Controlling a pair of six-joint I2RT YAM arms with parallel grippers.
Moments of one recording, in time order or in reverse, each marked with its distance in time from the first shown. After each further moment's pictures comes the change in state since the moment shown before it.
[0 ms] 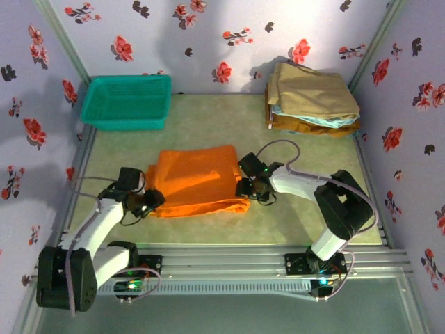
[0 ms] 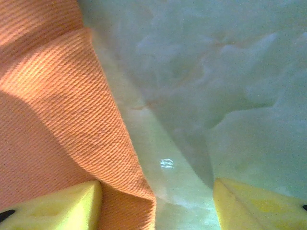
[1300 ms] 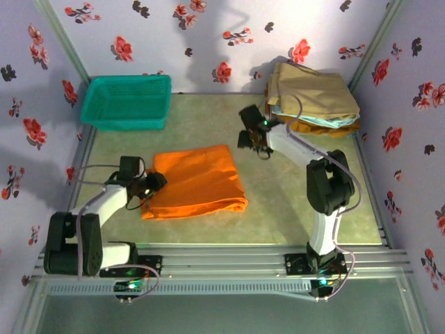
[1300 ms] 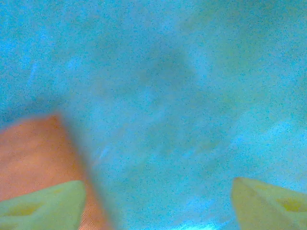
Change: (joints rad) left arm 0.034 0.214 0.056 0.369 0.082 0.047; right arm -0.177 0.301 0.686 -0.237 0.334 -0.220
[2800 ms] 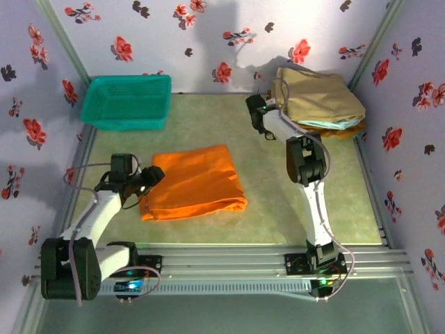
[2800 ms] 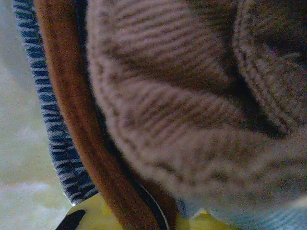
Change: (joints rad) left arm 0.026 -0.152 0.036 -0.078 0.061 -0.046; right arm -0.152 0.465 0.393 -0.018 0.509 -0.470
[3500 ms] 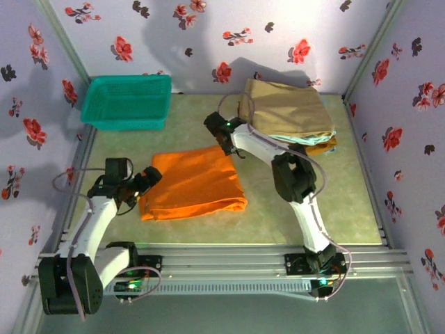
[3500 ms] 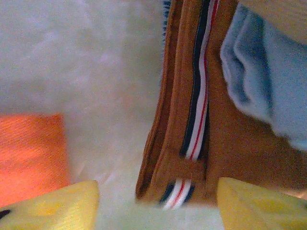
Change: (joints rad) left arm 0.037 -0.092 0.021 -0.235 -0.160 0.040; right arm 0.333 -0.253 -0.159 -0.157 -0.350 0.250
